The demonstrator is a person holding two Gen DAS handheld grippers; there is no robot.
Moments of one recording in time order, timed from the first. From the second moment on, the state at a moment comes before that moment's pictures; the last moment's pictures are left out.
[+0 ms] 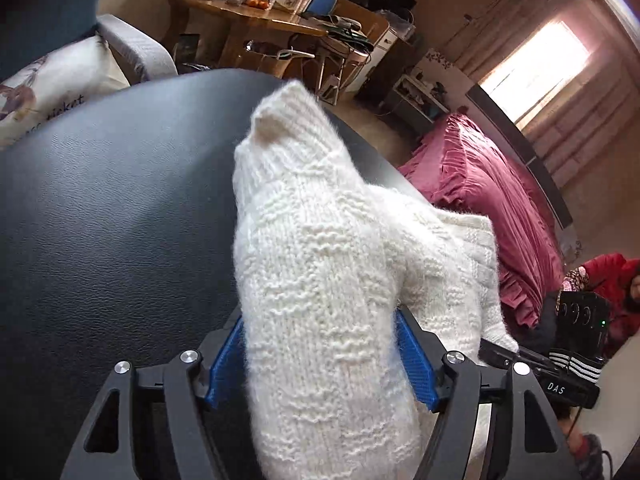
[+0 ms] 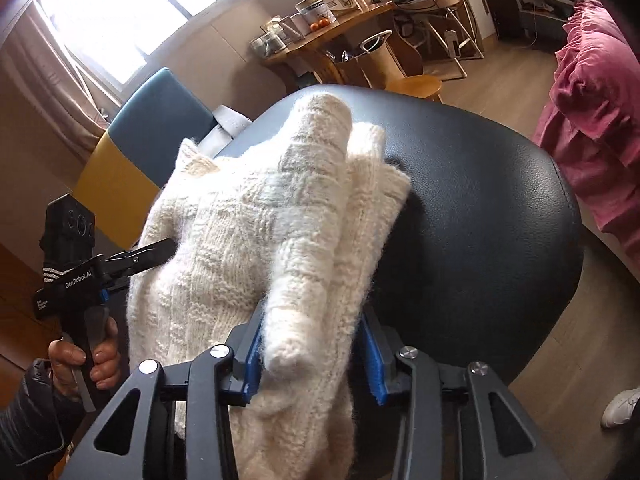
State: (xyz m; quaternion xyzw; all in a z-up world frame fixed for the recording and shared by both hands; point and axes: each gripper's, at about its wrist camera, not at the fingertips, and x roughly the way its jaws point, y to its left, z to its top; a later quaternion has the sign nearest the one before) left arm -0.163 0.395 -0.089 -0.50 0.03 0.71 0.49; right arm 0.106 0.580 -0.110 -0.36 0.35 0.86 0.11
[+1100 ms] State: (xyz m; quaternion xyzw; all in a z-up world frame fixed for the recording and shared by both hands) left arm -0.064 0.364 -0.028 -0.35 0.13 0.88 0.30; right arm 0.066 0.490 -0.034 -0.32 0.13 0.91 0.24
